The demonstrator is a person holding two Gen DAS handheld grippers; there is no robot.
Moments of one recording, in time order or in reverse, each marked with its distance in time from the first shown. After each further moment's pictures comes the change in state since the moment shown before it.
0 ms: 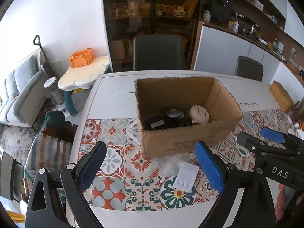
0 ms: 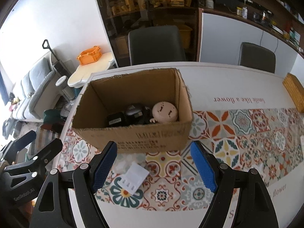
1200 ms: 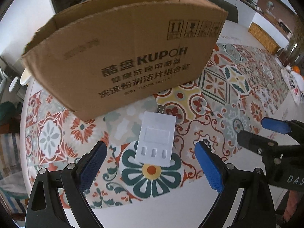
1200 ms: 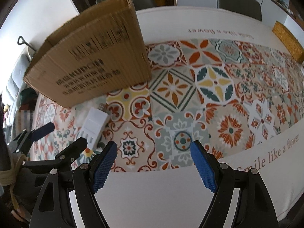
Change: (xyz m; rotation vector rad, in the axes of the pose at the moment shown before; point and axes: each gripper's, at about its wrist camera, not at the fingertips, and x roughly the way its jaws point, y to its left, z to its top) left arm 0.118 -0.076 -0.084 0.239 0.279 -0.166; right arm 0.061 -0.065 -0.098 0.155 0.261 -0.051
